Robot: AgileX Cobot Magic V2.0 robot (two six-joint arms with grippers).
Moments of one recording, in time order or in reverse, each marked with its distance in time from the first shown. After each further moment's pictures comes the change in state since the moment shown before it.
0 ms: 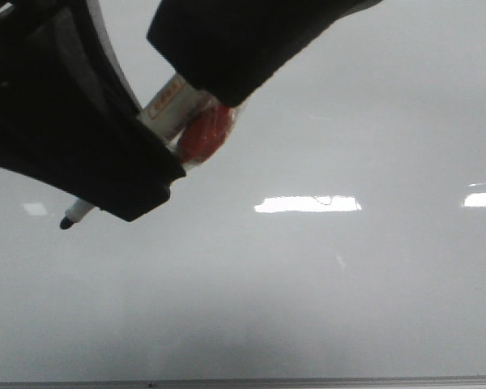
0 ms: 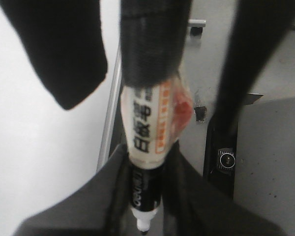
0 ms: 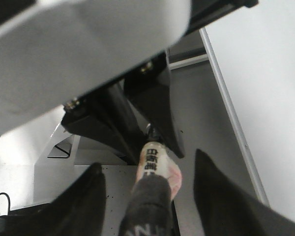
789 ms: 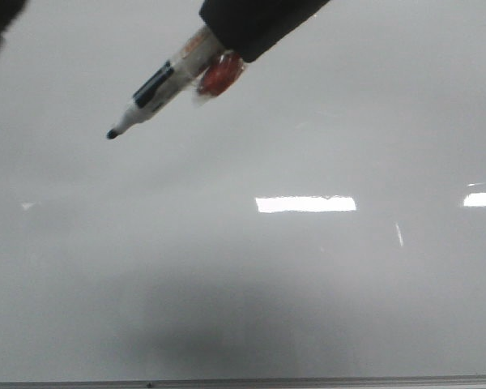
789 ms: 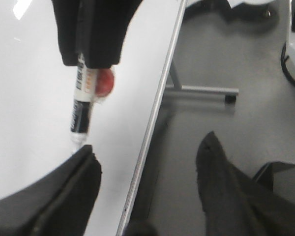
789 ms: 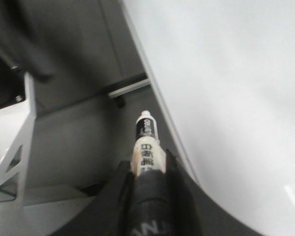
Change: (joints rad) left arm -0.004 -0.443 0.182 0.022 -0.112 -0.080; right arm -0.106 0.001 0.002 0.000 -0.176 0.007
